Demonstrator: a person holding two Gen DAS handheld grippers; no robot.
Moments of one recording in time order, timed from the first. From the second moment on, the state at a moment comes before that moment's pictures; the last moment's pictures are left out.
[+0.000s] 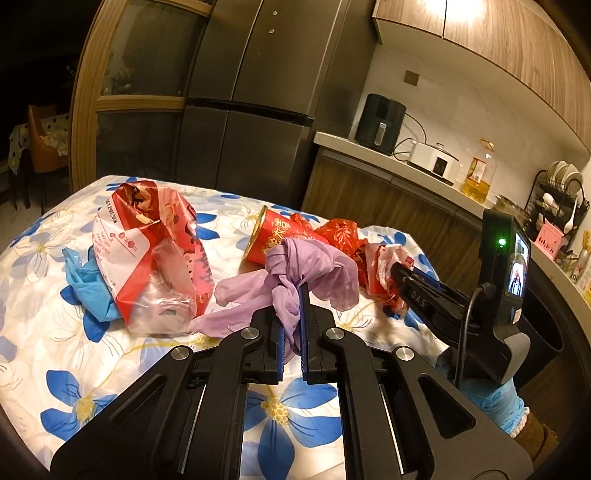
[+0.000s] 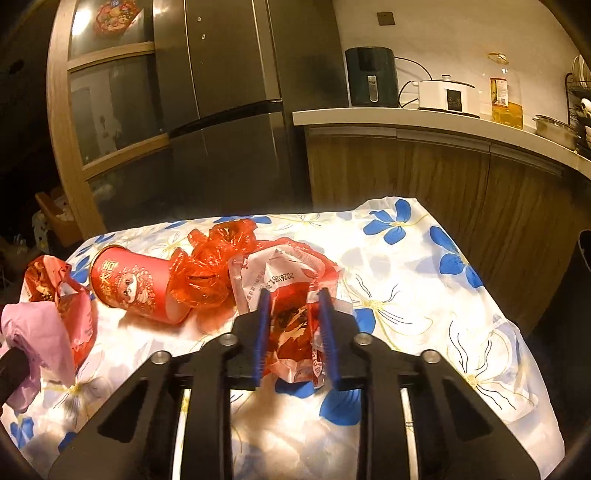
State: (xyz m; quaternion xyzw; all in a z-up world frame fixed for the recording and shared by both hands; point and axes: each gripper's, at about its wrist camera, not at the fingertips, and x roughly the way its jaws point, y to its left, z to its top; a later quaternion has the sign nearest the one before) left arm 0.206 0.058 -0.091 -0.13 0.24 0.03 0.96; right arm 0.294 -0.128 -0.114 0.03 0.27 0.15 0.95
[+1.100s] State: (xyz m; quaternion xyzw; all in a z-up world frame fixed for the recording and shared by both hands) left arm 0.171 -0.013 -0.050 -0.08 0.20 0.00 0.98; right arm 0.176 -0.233 -0.045 0.08 0.17 0.12 0.97
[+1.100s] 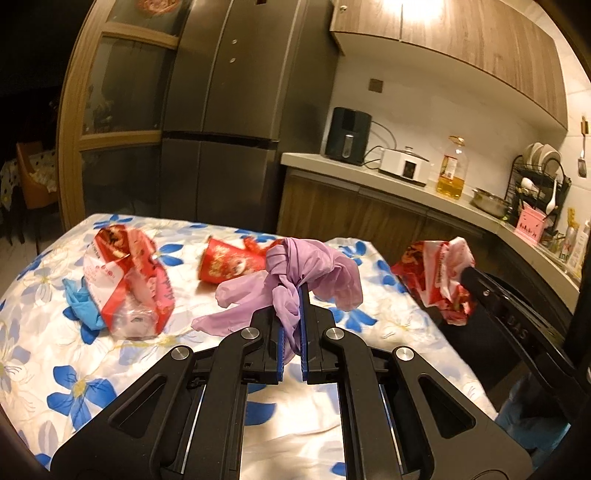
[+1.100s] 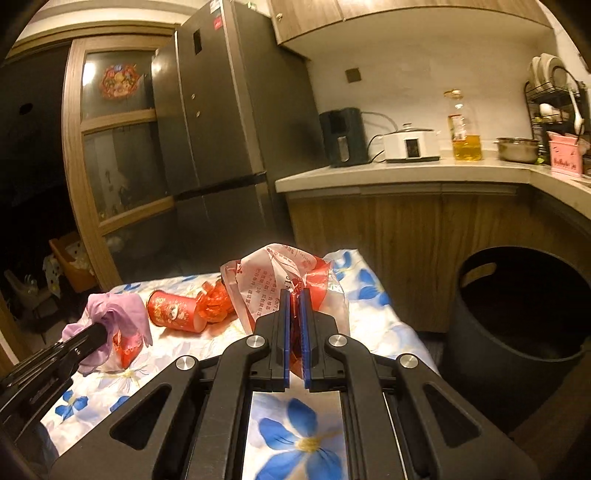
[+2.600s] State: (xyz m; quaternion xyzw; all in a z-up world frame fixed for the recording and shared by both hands) left arm 0.229 -0.268 -0.016 0.01 0.15 -0.21 0.97; right arm 0.146 -0.414 -0.021 0.14 0.09 -0.07 0.98
